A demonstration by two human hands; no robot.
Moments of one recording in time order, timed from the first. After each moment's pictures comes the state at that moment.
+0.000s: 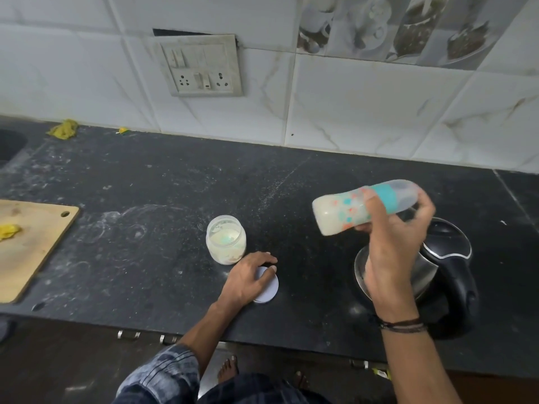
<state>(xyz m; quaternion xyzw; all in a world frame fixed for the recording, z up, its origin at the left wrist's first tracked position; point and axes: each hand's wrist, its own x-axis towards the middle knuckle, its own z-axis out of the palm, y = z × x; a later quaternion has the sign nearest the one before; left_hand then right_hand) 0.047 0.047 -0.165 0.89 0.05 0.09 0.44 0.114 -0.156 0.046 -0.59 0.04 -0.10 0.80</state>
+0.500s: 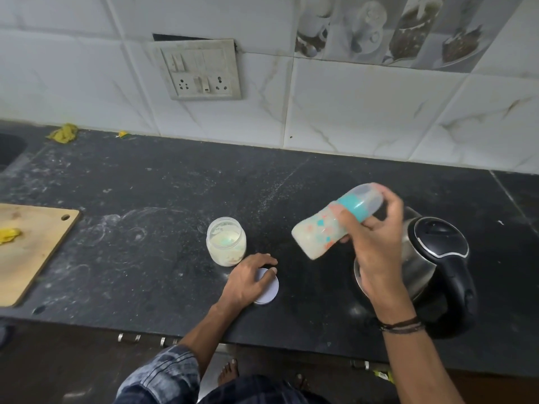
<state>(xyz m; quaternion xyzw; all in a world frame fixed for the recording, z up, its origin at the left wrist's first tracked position) 0.046 0.049 -0.167 0.89 0.04 0.09 0.44 0.107 -0.153 0.043 -0.63 0.00 -0.01 0.77</state>
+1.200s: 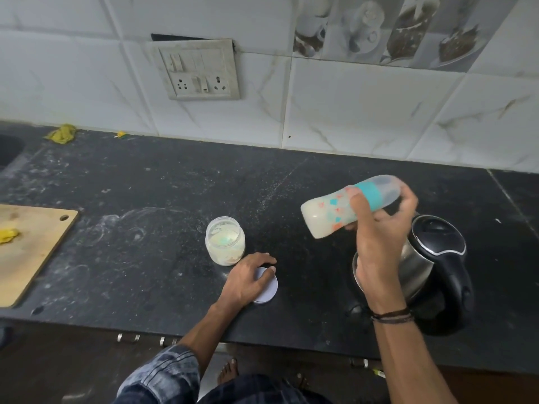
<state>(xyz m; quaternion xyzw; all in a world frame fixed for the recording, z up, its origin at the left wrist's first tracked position) 0.046 0.048 -0.165 0.89 0.05 0.08 0.44 0.115 -0.151 0.044 -0.61 0.01 -0.07 0.79</state>
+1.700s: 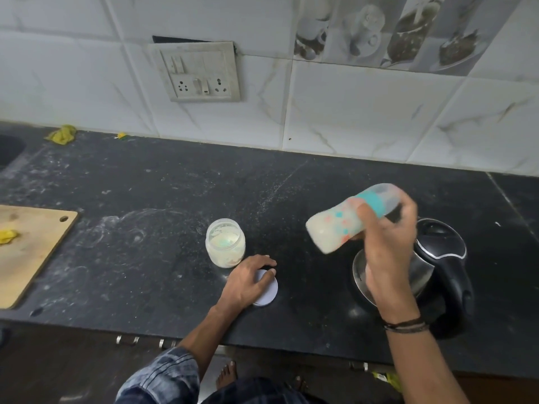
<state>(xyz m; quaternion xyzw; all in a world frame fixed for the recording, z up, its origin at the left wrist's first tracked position) 0.046 0.048 -0.164 0.89 0.04 0.09 0.44 0.115 -0.161 0.041 -0.62 0.03 -0.07 0.78</state>
